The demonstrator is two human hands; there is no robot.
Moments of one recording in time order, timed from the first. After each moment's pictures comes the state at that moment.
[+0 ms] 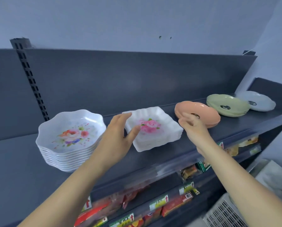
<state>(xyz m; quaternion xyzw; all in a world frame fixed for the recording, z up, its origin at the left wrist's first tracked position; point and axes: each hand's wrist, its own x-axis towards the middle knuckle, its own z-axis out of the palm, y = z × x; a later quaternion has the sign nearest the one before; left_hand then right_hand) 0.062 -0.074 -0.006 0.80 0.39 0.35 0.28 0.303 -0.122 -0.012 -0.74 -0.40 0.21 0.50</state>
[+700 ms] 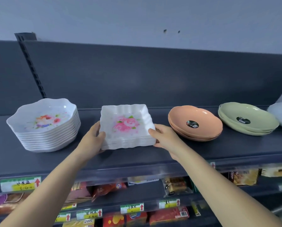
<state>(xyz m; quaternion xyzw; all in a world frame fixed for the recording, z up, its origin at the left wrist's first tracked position) 0.137 -0.072 -0.054 0.57 0.56 0.37 0.47 0.374 -0.092 -0.038 -0.60 -0.54 0.46 0.38</state>
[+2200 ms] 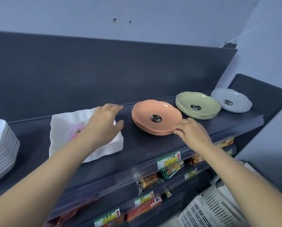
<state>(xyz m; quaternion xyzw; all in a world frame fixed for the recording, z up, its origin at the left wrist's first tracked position) 0.259 -0.040 0.002 0.85 0.46 0.20 0.16 0.535 -0.129 -0.039 -0.76 -0.64 -0.08 0.11</state>
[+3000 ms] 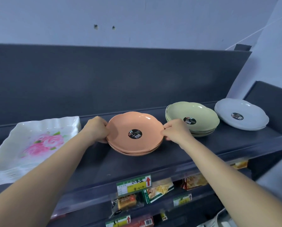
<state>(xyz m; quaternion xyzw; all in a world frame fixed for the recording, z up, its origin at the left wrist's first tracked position) 0.374 0.012 -0.028 0.67 0.64 0.19 0.33 0.624 -0.054 -0.040 -0.77 -0.52 0.20 0.31</state>
